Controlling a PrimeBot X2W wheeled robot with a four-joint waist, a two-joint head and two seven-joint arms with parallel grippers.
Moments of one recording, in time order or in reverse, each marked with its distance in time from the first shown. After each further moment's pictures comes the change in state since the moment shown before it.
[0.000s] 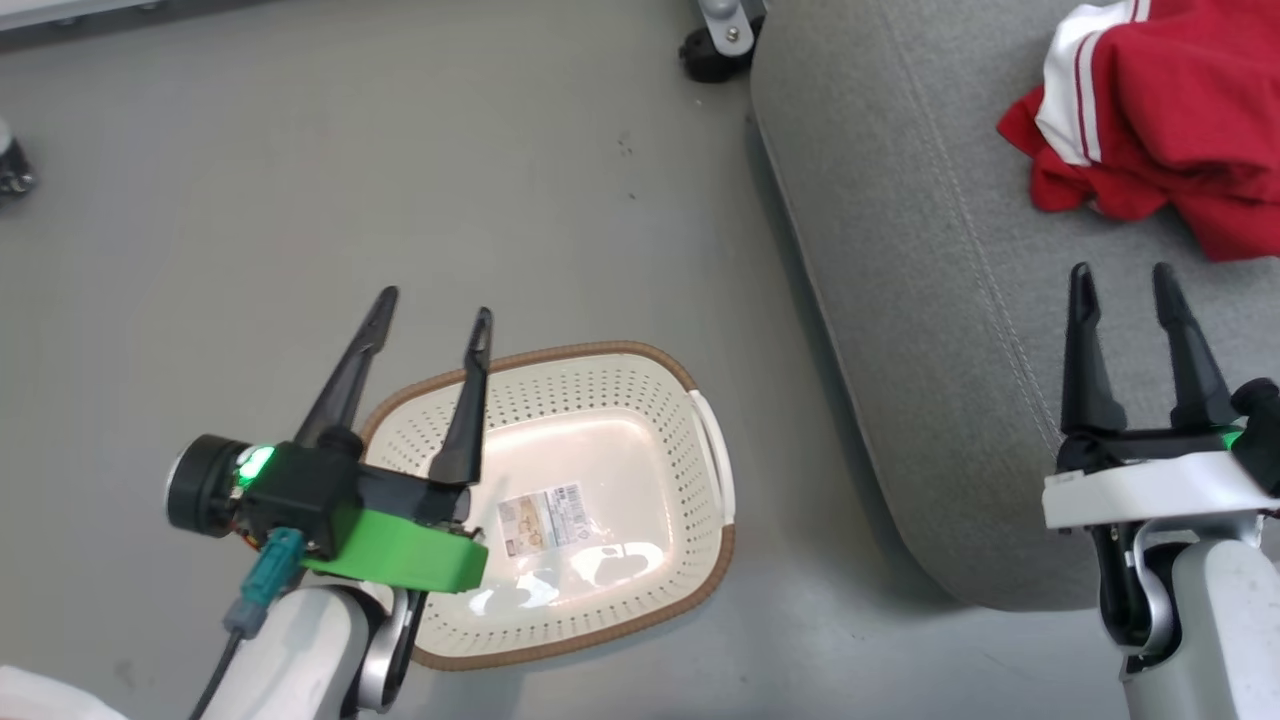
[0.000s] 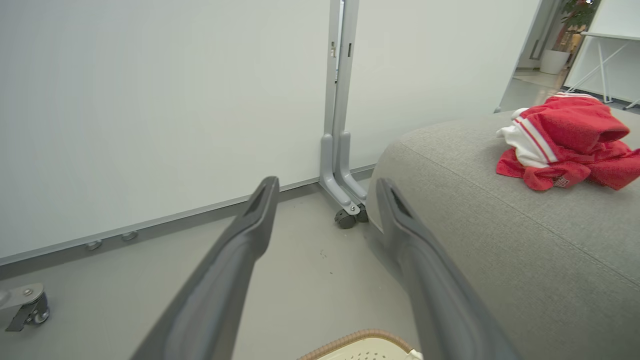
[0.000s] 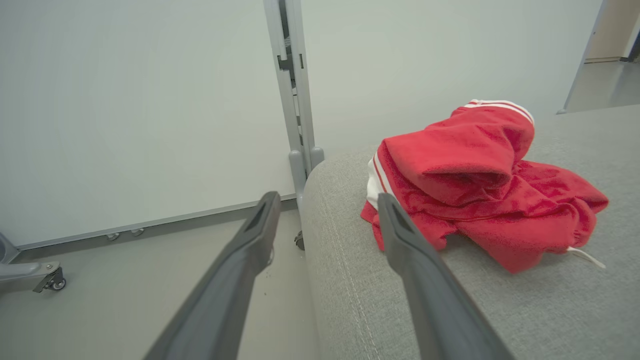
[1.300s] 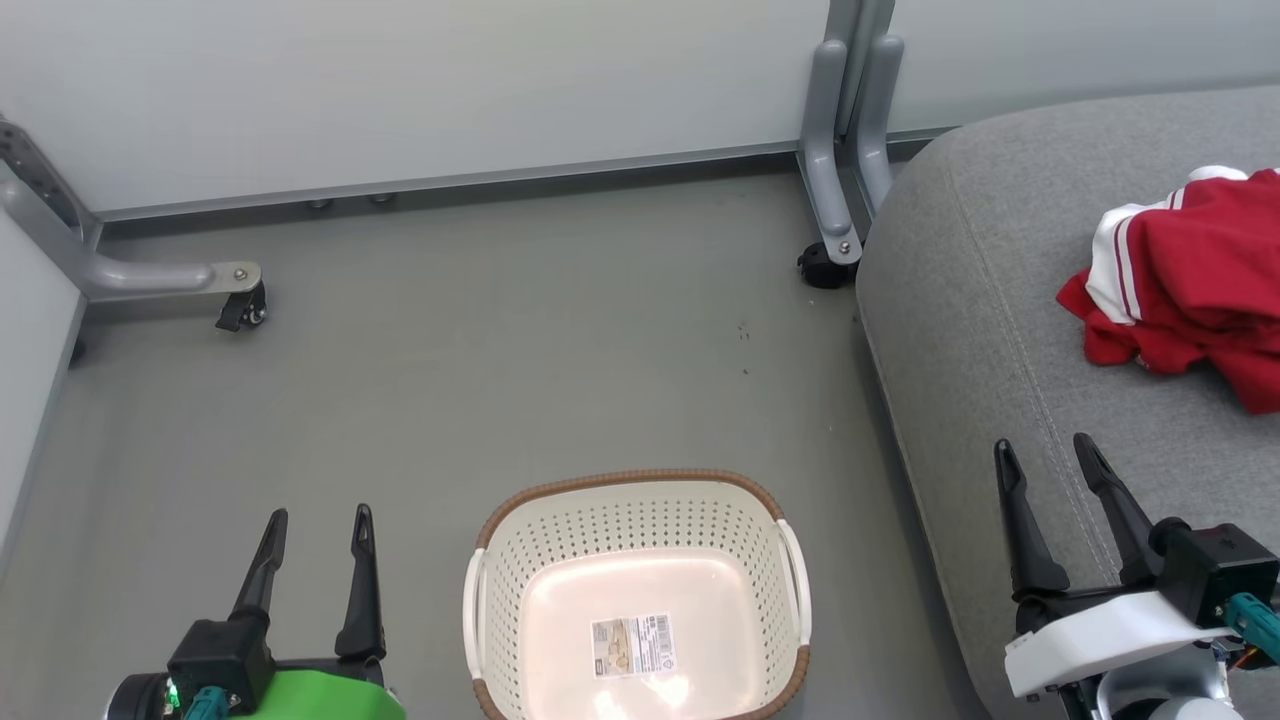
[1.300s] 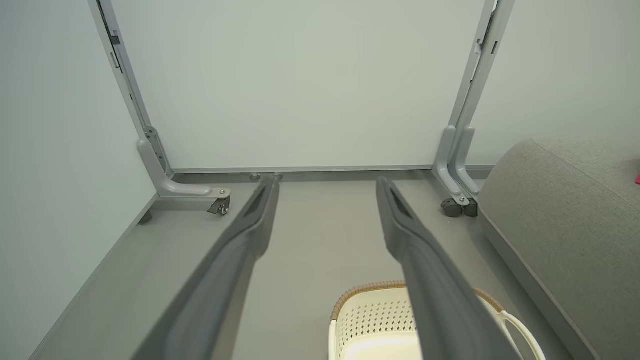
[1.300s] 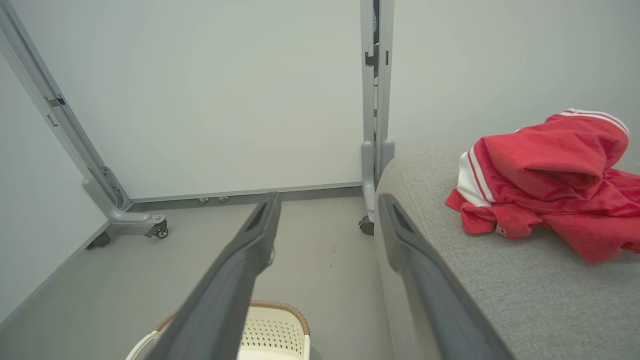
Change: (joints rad) left arm 0.358 -0.187 0.401 0.130 0.124 -0.154 -0.003; right arm 0.291 0.047 0.053 -0.164 -0.091 0.000 0.169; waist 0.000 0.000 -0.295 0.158
